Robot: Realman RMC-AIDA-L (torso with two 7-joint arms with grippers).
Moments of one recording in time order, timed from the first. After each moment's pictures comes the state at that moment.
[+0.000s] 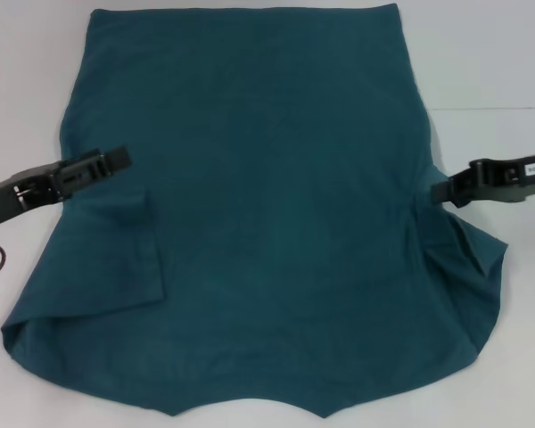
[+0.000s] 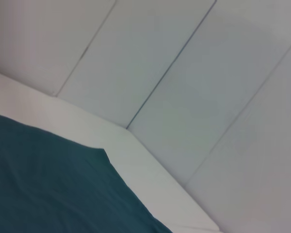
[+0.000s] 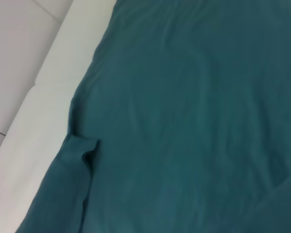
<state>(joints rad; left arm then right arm) -0.42 -2.14 0.47 0.86 1.87 1.52 -1.87 0.76 1.92 -0.68 -0.67 -2.32 -1.45 2.41</state>
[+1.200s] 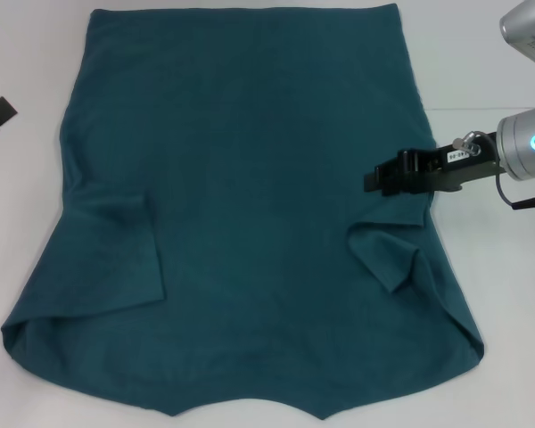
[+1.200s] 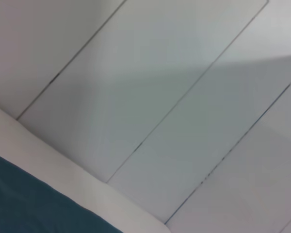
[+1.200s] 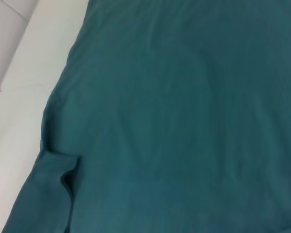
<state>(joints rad) -0.39 -2.13 0.23 0.79 1.77 1.51 -1.86 0.89 1.98 -0.80 -0.57 -2.36 -1.21 2.56</state>
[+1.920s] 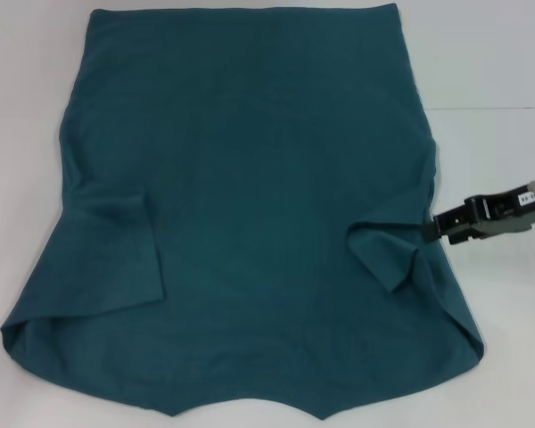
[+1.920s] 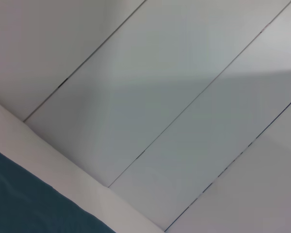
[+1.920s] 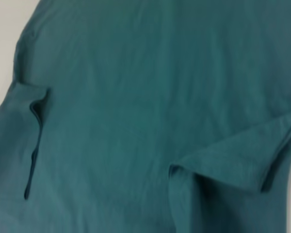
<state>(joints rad) -0.38 -2.11 0.22 0.79 1.75 1.51 -1.92 0.80 1.90 -0.85 -0.62 -2.39 -1.40 2.50</state>
